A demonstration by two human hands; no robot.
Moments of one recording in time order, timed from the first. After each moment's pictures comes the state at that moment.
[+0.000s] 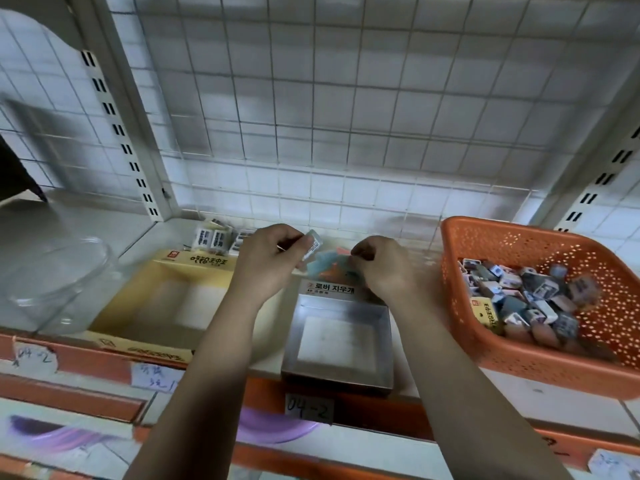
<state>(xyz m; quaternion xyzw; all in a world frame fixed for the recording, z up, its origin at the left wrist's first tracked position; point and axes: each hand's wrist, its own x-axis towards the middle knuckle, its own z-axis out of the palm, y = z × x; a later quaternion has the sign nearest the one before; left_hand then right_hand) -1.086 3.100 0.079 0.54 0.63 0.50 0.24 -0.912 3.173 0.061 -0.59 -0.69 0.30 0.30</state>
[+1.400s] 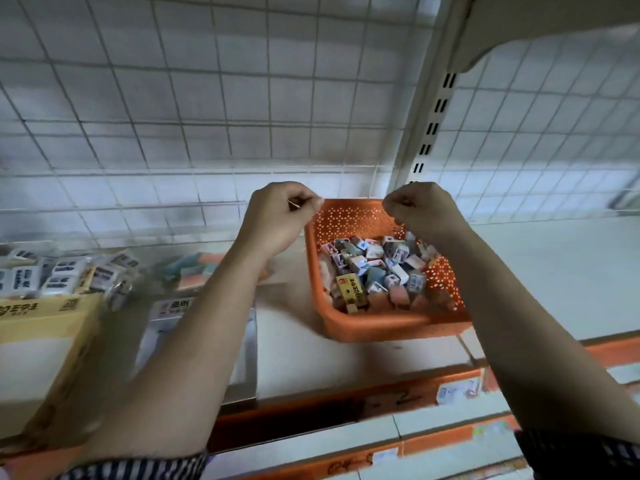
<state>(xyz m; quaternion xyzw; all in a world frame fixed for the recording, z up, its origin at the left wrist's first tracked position) -0.917 3.186 0.117 0.70 0.52 0.44 0.22 -0.689 3.191 0.132 -0.66 -0.67 0.12 0.32</state>
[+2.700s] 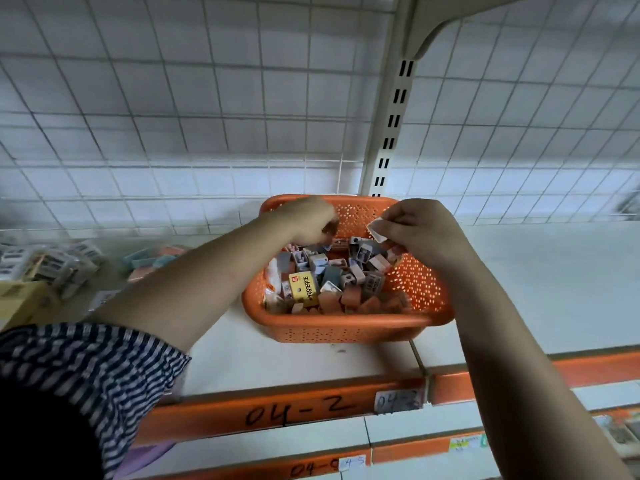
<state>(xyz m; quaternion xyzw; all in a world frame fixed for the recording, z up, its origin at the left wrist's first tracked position) -0.807 3.242 0.103 0.88 0.48 0.00 0.05 -0.620 3.159 0.120 -0.60 -0.61 0.32 0.40</state>
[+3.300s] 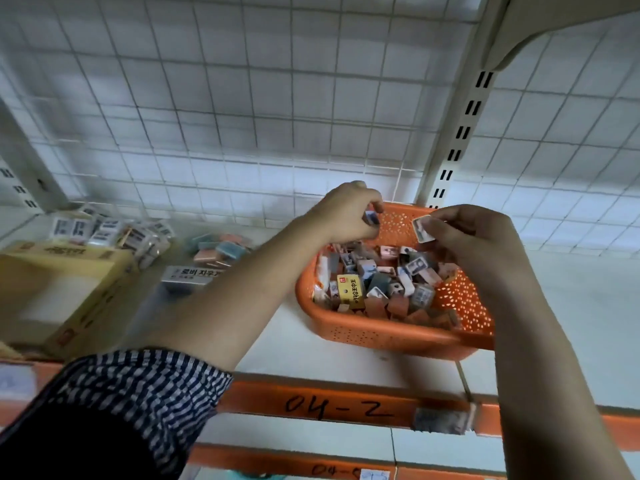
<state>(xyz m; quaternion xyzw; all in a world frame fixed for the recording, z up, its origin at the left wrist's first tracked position) -0.830 3.219 0.114 0.83 0.51 0.21 0.09 -0.640 3.138 0.131 -0.55 -0.60 0.33 0.48</state>
